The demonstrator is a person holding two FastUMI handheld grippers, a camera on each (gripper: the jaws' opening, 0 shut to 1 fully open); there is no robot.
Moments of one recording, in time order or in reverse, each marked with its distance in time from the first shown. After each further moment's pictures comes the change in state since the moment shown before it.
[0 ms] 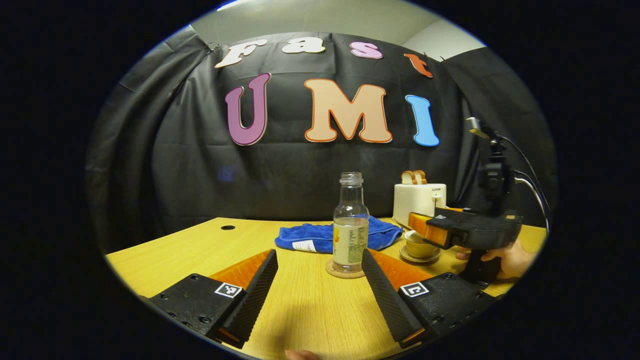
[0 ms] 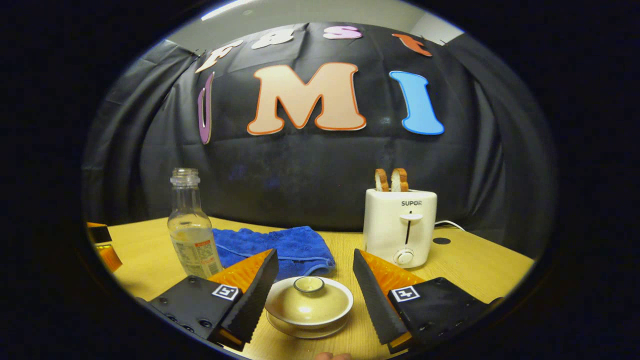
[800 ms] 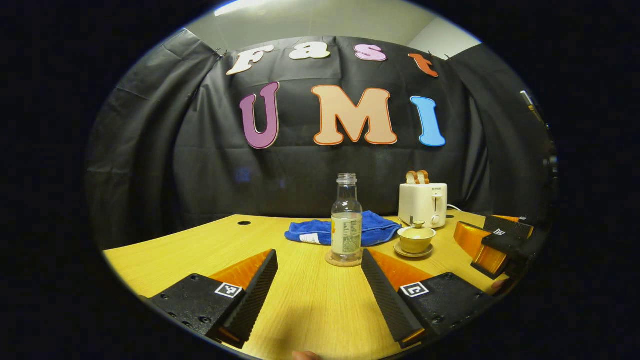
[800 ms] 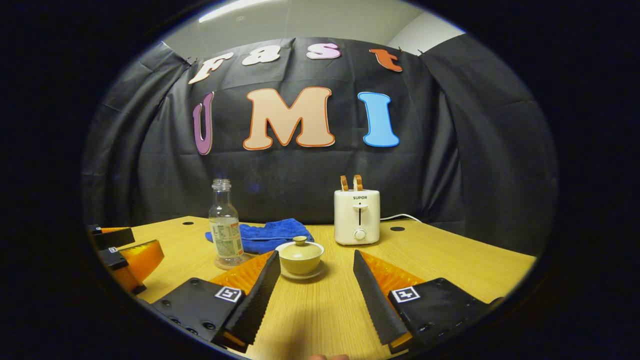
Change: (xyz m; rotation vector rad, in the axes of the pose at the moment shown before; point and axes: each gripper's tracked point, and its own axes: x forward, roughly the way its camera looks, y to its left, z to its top) left arm -0.058 -0.025 0.004 0.006 -0.001 0.102; right arm -0.162 -0.013 0.009 0.004 -0.006 -0.113
